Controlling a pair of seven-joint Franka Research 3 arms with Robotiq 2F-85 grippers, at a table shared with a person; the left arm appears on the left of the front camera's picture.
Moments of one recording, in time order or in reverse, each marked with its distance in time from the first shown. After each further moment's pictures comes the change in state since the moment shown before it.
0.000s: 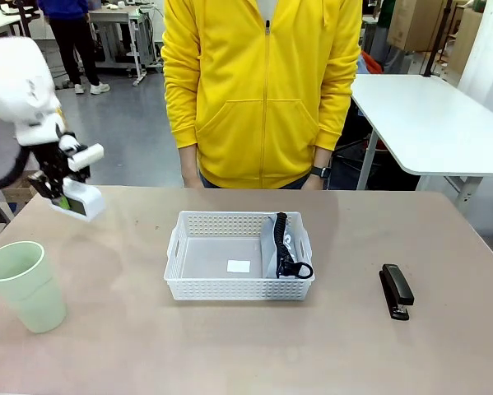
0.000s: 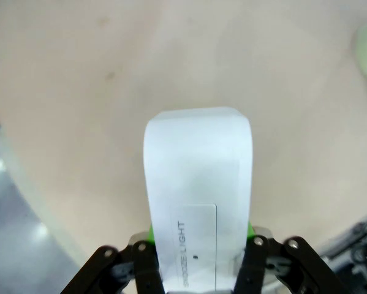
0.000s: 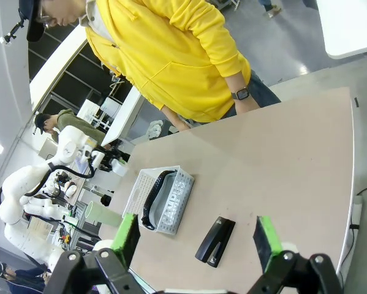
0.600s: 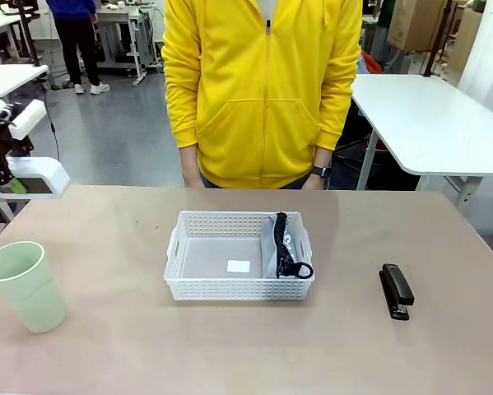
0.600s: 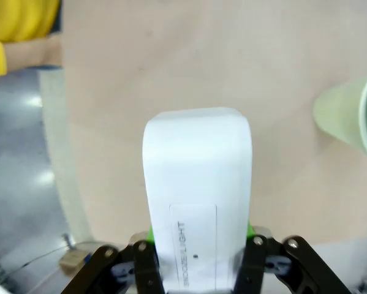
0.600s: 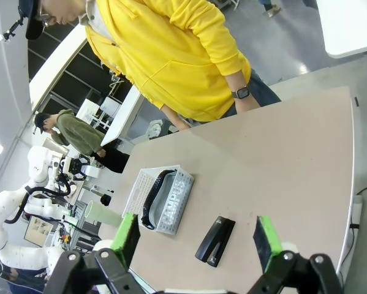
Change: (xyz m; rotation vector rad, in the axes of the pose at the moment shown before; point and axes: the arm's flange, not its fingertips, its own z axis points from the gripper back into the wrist) left arm 0.015 -0.130 0.086 0.259 -0.078 0.331; right arm 0.000 0.000 0.000 -0.001 0.002 -0.001
